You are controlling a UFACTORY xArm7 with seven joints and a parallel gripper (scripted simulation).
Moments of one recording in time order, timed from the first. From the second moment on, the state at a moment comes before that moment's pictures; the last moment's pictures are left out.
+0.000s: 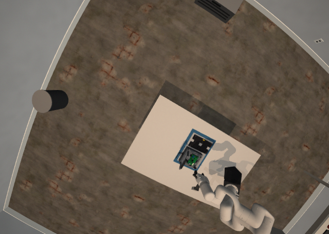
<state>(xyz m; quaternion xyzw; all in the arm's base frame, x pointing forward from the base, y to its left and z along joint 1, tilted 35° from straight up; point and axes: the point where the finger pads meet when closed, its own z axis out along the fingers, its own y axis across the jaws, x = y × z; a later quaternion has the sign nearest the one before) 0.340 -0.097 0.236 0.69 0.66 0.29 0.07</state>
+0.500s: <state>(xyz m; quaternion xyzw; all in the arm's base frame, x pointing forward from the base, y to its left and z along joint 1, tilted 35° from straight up) 0.340 -0.097 0.237 0.69 0.66 0.29 0.07</state>
